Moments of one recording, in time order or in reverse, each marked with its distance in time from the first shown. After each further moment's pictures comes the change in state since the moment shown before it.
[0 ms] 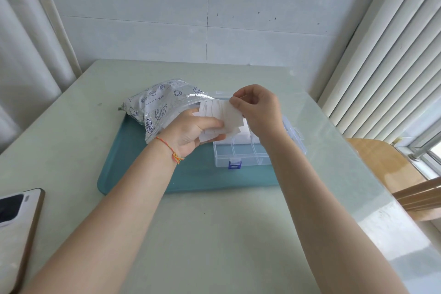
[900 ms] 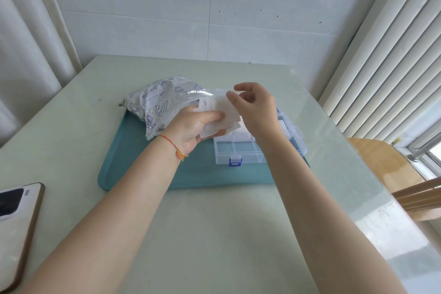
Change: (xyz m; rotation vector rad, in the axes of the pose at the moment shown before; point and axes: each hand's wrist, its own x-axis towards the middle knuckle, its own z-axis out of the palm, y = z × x) left_hand 0.000 -0.002 0.004 -0.020 0.069 0.047; right_hand -0.004 0.002 0.009 -0.036 0.005 0.011
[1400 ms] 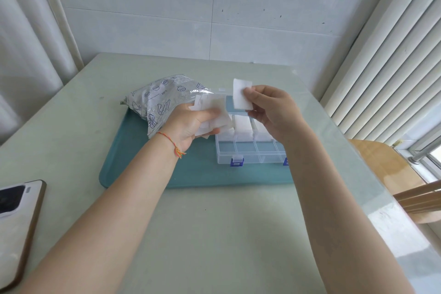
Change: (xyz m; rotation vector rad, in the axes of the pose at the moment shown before) left_hand 0.004 0.000 -0.010 0.052 0.104 0.035; right_hand 0.012 0.000 -0.032 0.434 -0.237 0.207
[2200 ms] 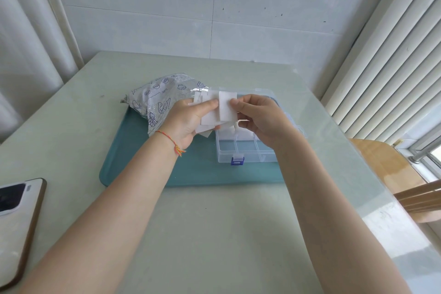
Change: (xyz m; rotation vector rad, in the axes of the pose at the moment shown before) left_hand 0.004 0.002 0.000 -0.048 0.009 0.026; right_hand -0.001 0.018 0.011 -0.082 -0.117 0.081
